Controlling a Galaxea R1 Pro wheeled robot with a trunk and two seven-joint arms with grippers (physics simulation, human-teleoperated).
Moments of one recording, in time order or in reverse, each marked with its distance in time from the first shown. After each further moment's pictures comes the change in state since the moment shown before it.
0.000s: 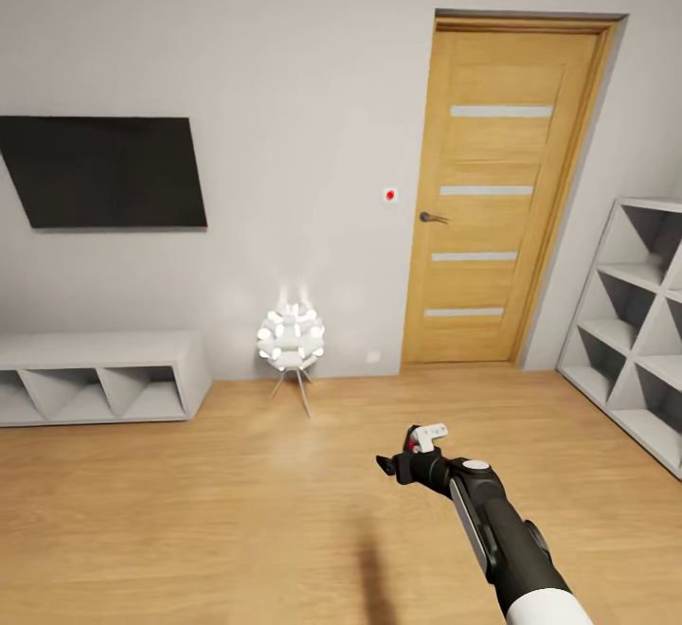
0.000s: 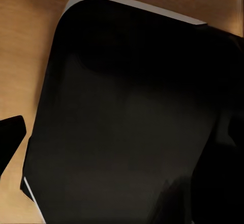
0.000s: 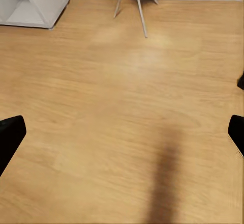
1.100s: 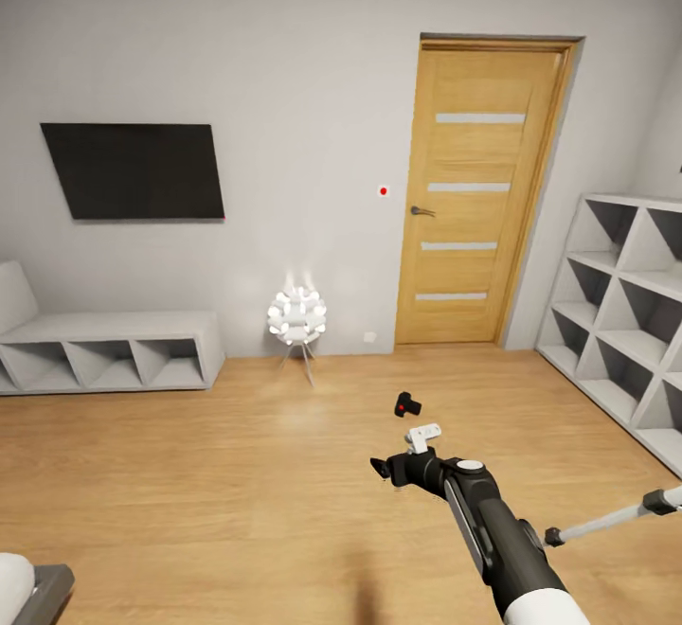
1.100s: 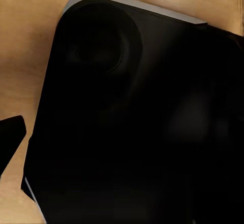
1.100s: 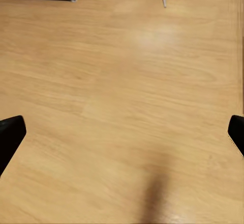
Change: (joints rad) left arm 0.000 0.000 0.000 0.000 -0.004 0.001 0.000; right arm 0.000 0.001 0.040 0.000 -0.006 0.003 0.001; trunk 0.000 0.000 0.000
